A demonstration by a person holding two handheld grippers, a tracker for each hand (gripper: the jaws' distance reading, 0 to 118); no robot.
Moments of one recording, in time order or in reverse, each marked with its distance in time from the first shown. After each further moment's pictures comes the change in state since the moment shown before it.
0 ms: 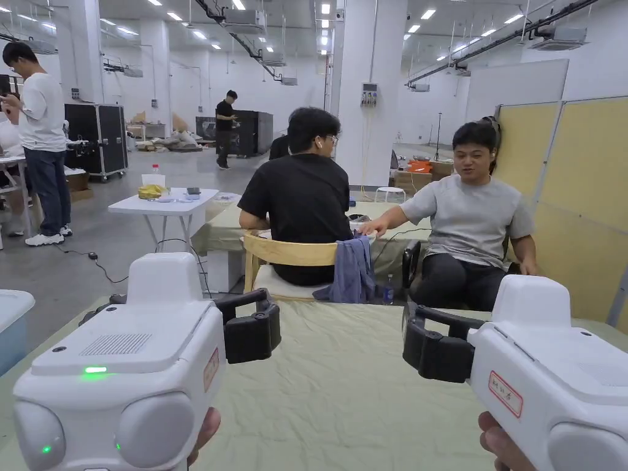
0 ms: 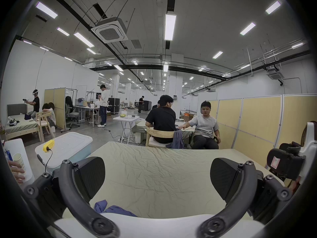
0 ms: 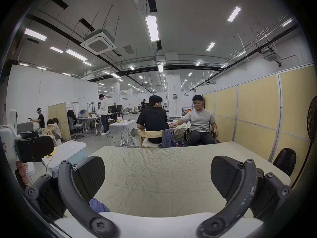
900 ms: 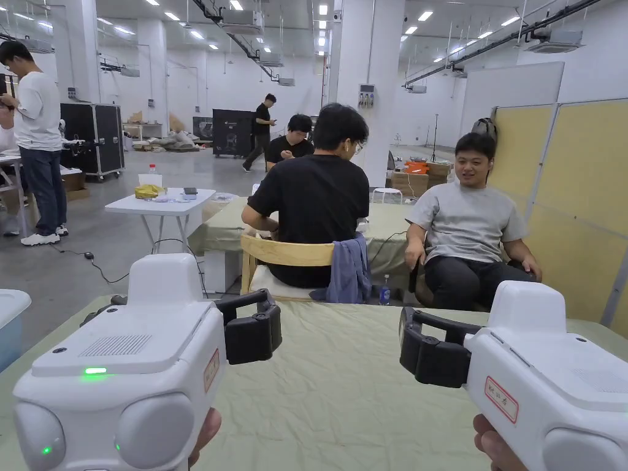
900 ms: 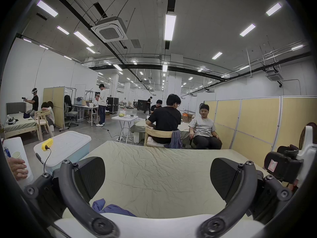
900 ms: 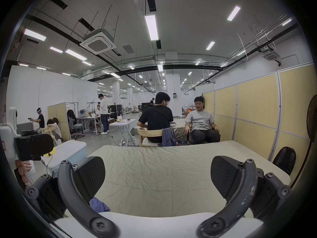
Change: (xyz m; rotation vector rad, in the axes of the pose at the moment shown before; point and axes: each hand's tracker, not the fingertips) left arm 0.002 -0.001 0.004 -0.002 -0.012 0.011; right arm 0.001 -0.004 0.005 -0.006 -0.003 -0.003
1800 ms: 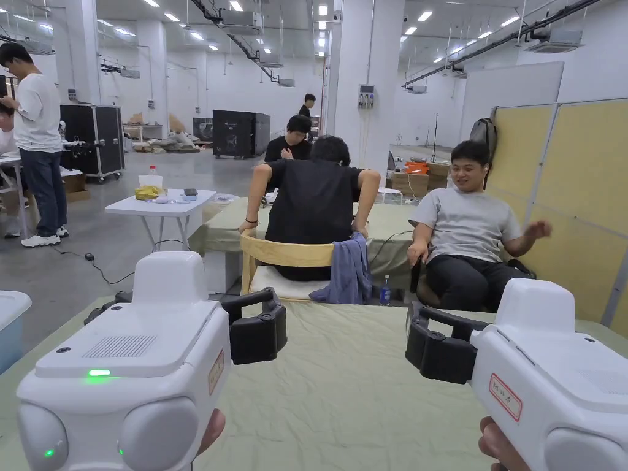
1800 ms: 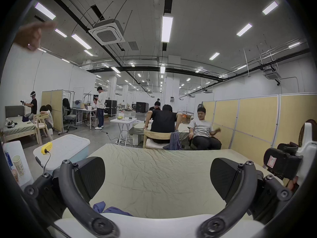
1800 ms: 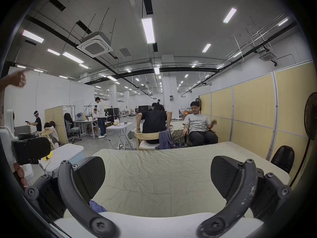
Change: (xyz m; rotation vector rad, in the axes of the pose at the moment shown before) left arm 0.005 0.002 0.004 0.020 -0.014 -0.023; right arm 0.002 0.002 0.003 0.028 -0.032 -0.018
